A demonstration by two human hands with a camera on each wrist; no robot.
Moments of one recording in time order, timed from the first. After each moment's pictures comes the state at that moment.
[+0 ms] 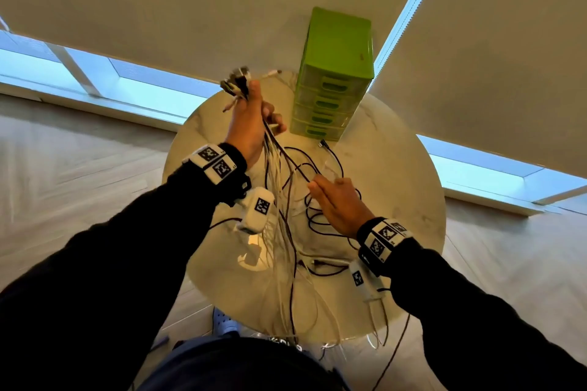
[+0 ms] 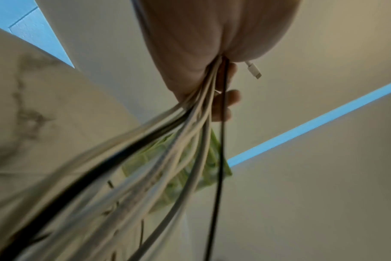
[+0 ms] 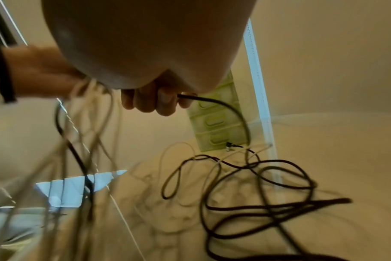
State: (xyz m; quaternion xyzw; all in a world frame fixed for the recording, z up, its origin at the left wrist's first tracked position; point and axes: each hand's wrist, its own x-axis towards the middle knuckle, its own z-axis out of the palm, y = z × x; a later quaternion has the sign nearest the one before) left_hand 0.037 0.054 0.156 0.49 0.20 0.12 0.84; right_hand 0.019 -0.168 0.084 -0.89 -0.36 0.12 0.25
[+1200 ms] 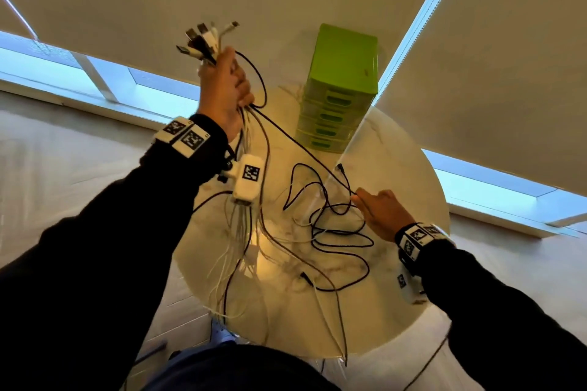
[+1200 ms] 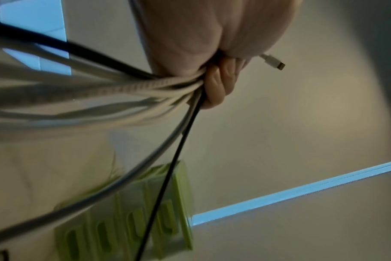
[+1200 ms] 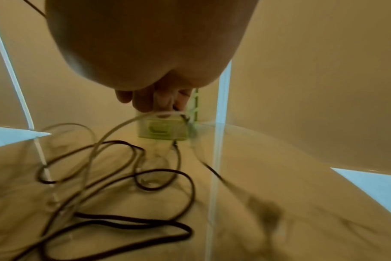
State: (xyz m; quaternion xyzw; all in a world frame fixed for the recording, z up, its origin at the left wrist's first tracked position) left_hand 0.052 0.092 0.214 0.44 0.22 0.22 0.84; right_hand 0.070 -0.241 0.082 -0.94 -0.31 0.16 0.05
